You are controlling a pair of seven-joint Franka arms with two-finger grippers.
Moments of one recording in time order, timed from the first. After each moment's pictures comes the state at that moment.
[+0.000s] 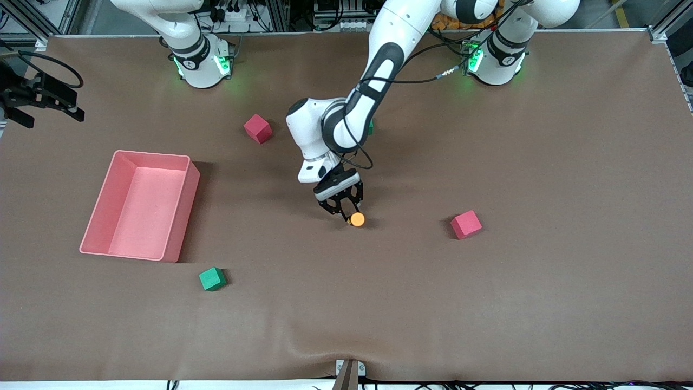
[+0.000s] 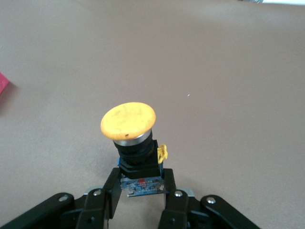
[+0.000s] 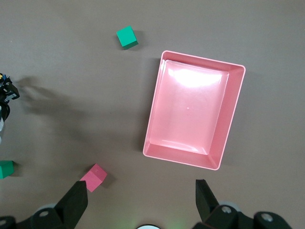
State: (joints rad) left arm -1.22 1.00 0.36 -1.29 0.59 2.18 -1.77; right arm 0.00 -0.04 -0.01 -1.47 0.05 1.40 -0.10
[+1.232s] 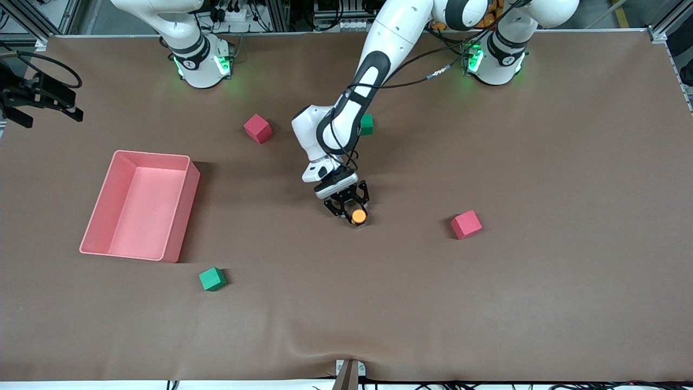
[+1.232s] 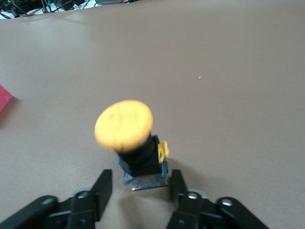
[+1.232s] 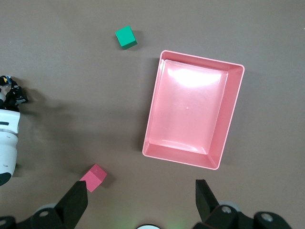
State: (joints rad) left arm -1.24 1.07 0.35 -1.31 0.70 2.16 -1.79; right arm 0.00 -0.04 -0.01 -1.47 0.05 1.40 -0.10
